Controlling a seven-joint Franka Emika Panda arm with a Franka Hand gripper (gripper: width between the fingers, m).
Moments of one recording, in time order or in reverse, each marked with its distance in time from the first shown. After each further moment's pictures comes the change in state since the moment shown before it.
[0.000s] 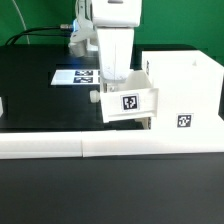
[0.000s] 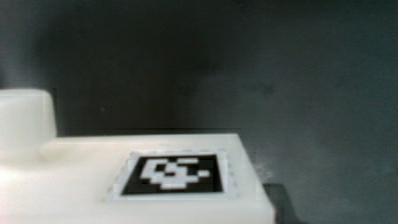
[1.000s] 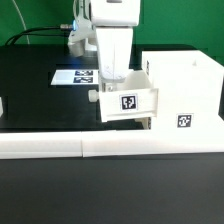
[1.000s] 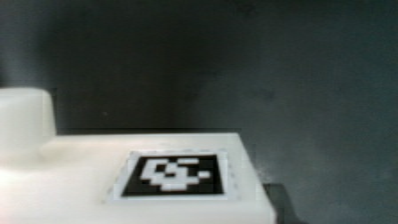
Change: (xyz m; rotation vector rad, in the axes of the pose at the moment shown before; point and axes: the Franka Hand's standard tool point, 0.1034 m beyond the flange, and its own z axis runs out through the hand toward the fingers) arm -0.003 0.000 0.000 -0.003 -0.001 -0.008
